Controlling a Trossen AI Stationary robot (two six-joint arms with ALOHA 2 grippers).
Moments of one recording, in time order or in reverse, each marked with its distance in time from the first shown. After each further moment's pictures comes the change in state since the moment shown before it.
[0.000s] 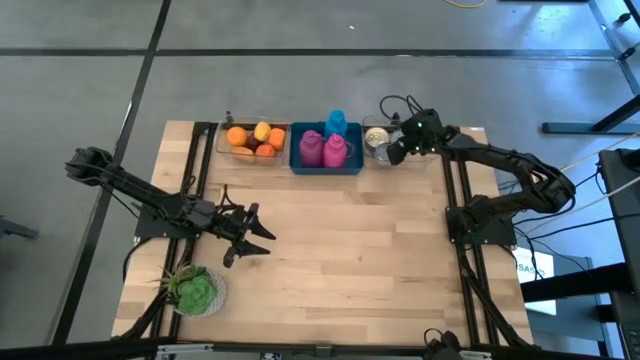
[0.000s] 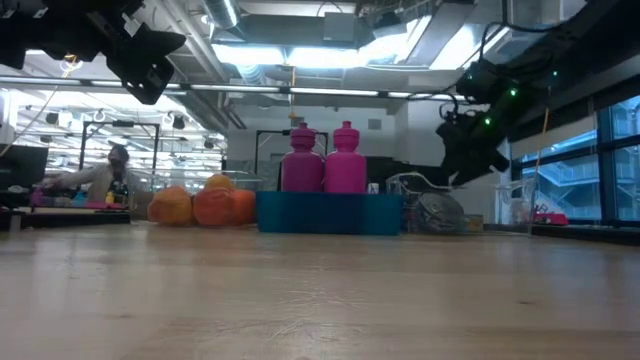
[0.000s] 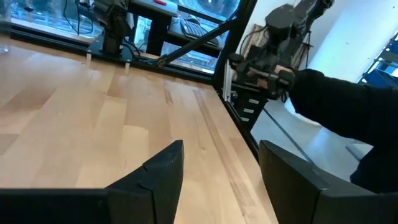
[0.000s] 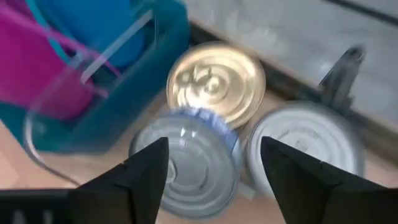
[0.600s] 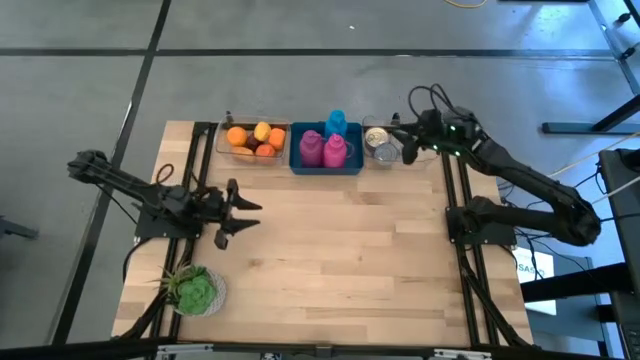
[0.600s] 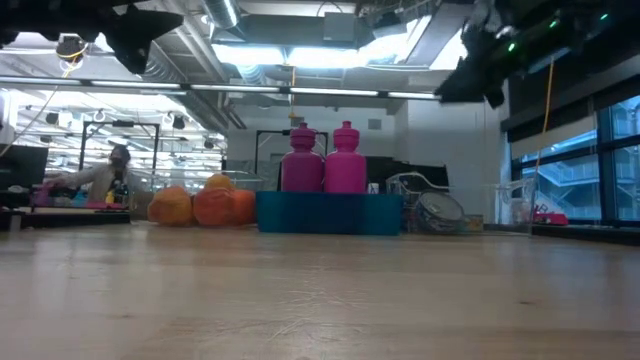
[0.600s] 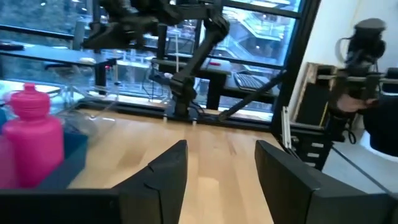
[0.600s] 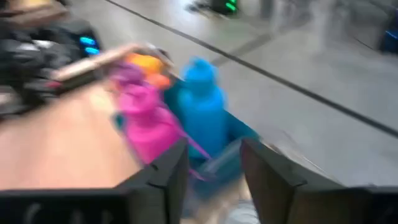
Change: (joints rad) left arm 0.000 -0.352 0.000 -0.223 -0.302 0.222; right arm 0.109 -0.378 0.060 -0.019 -0.058 -0.025
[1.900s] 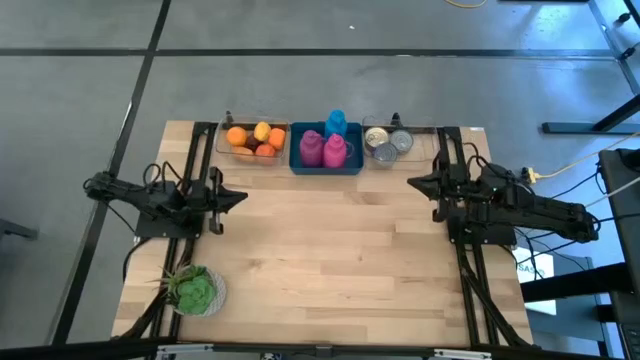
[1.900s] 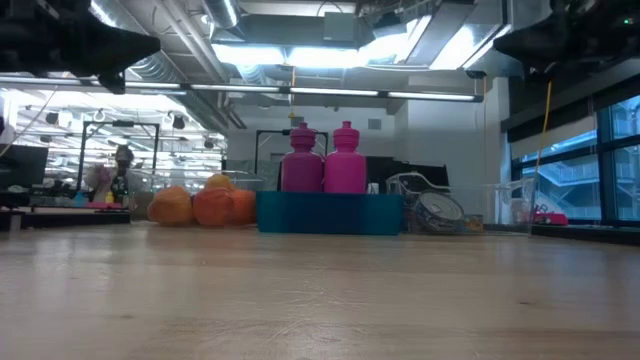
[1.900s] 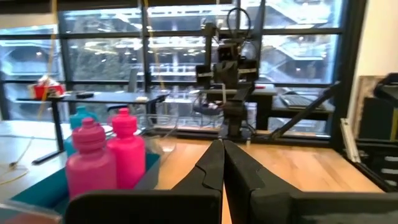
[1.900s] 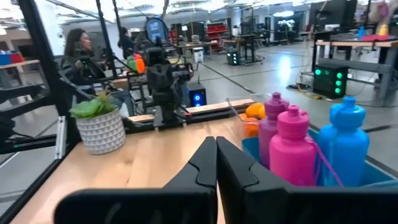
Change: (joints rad) left arm 0.106 -0.484 -0.184 -0.193 -0.108 0.221; right arm 0.563 -0.706 -0.405 0.108 0.102 0.044
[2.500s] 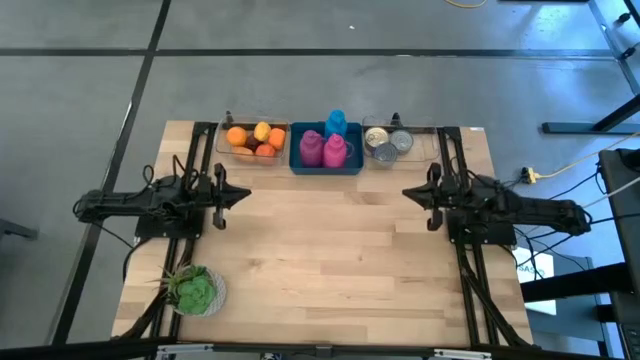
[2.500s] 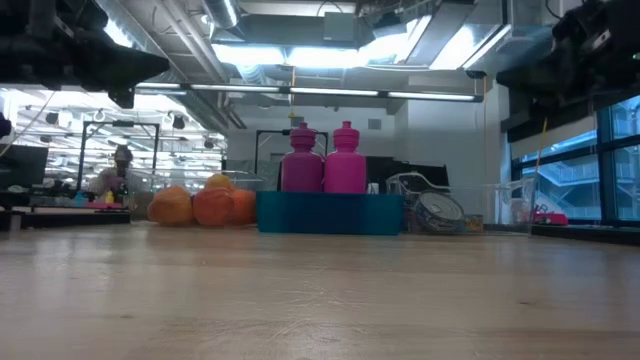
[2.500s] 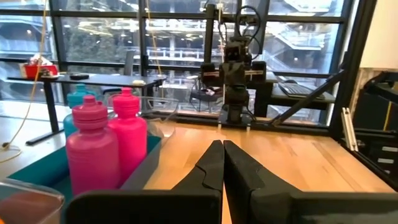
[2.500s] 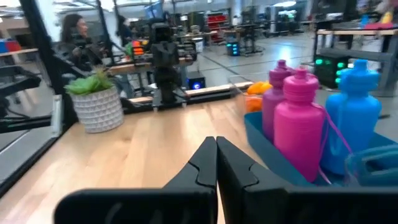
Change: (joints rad) left arm 0.296 0.000 0.001 -0.080 0.315 -0.098; right arm 0.123 -0.099 -0.161 0.026 0.102 -0.003
